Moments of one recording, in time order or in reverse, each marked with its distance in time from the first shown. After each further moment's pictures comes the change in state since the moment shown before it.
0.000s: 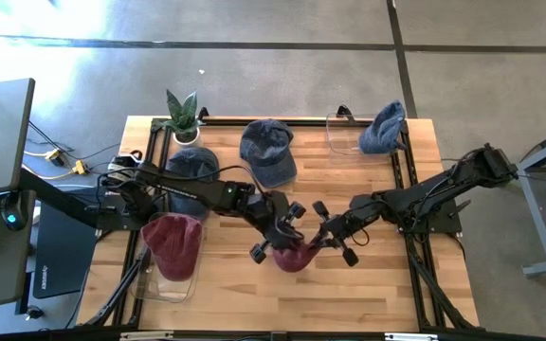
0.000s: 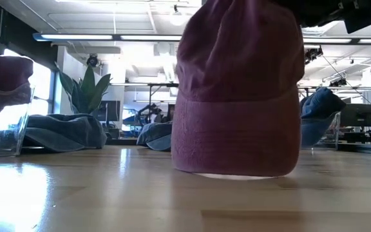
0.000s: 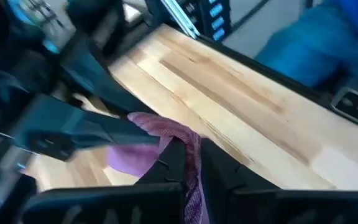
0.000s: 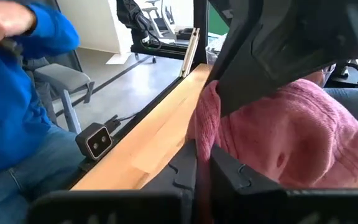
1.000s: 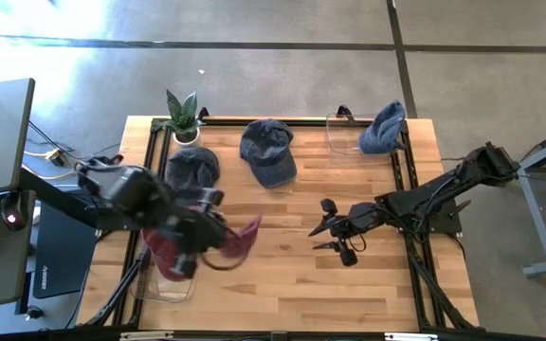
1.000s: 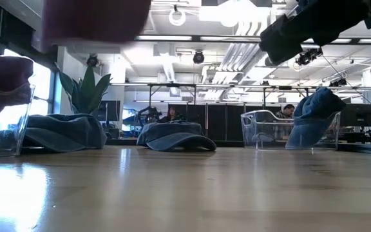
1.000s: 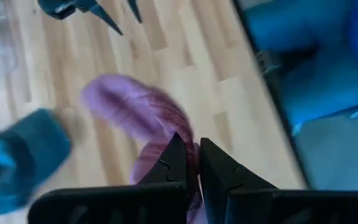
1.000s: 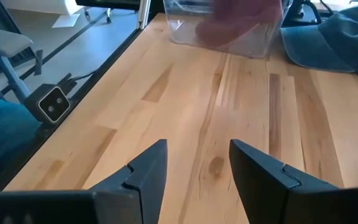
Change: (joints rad) left arm -0.346 -0.092 0.776 -1.258 -0.476 -0.727; right arm 0.062 -0.043 0.000 -0.230 0.242 0.064
